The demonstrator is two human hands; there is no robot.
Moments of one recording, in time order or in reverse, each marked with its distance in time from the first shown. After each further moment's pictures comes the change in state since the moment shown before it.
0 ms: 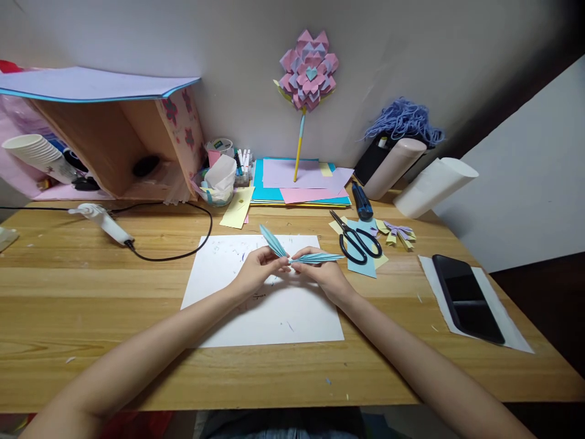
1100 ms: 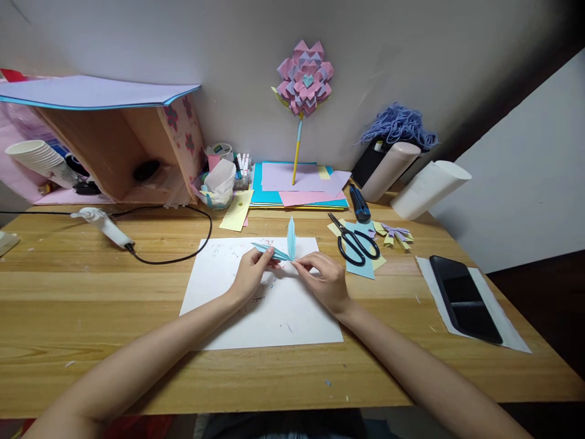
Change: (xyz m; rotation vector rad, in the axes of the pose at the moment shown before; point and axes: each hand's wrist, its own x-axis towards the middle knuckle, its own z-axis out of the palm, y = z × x) left_hand 0.001 -0.006 -0.003 0.065 0.234 0.065; right_hand -0.007 0.003 0.002 -0.773 0.239 -0.708
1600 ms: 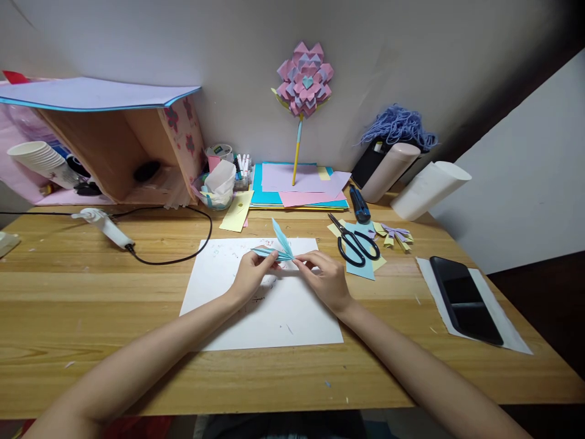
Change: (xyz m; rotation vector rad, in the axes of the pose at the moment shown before) left_hand -0.003 0.007 0.001 0.063 -0.030 0.066; right_hand 0.003 0.001 -0.002 0.018 -0.047 0.101
